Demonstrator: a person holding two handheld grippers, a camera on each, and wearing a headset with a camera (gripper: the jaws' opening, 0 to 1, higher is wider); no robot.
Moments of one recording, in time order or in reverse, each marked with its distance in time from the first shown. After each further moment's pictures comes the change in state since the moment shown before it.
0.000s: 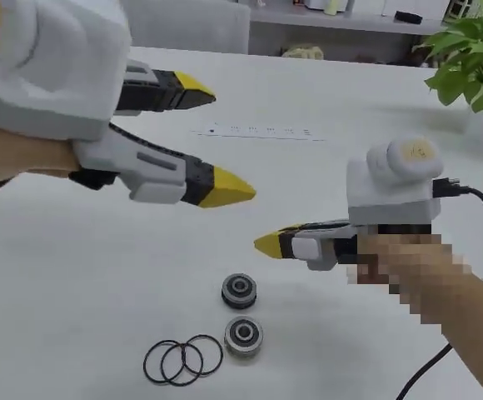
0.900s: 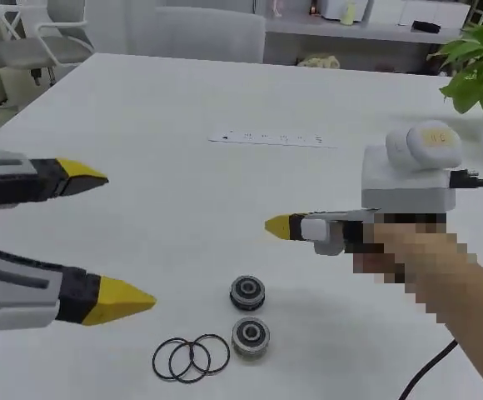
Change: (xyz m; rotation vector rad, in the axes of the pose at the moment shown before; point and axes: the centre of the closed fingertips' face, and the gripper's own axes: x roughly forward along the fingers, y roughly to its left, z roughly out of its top) left arm -0.100 -0.046 -0.043 -0.158 0.208 0.080; right arm -0.010 0.007 0.024 0.079 -0.081 0.006
